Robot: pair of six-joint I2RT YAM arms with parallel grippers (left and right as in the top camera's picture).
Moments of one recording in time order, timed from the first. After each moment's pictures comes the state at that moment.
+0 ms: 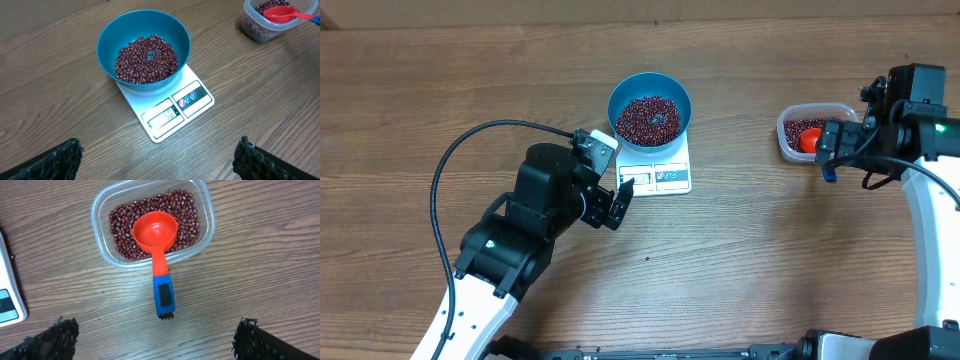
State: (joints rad) left arm -0.45 1.07 0.97 -0.58 0.07 0.06; right arm -0.17 1.47 1.39 -1.09 0.01 0.04
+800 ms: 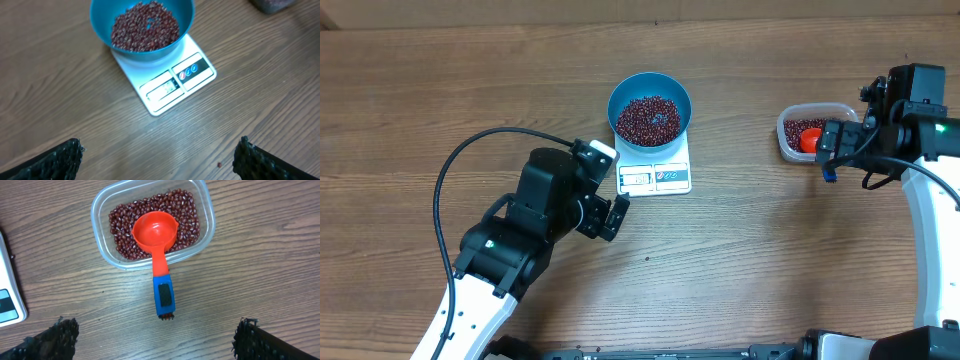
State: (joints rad) left arm -0.44 1.07 0.97 -0.70 0.07 0.05; right arm -0.17 1.47 1.39 -1.09 0.01 0.04
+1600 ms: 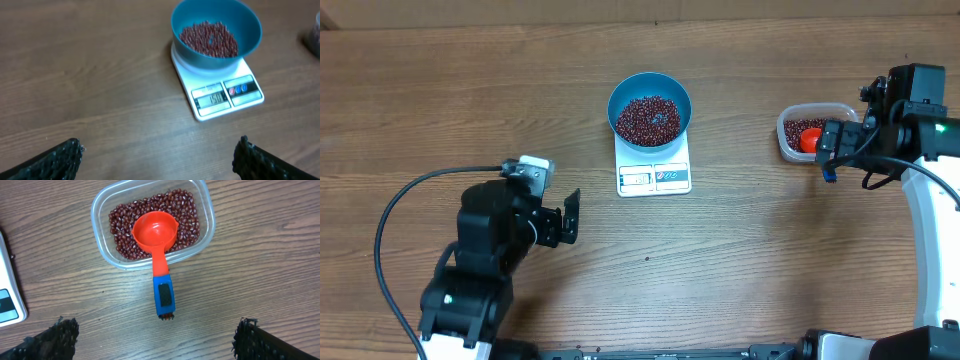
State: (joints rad) left arm -0.19 0.79 0.76 -0.59 0.07 0.00; right arm -0.17 1.47 1.39 -1.09 0.01 0.04
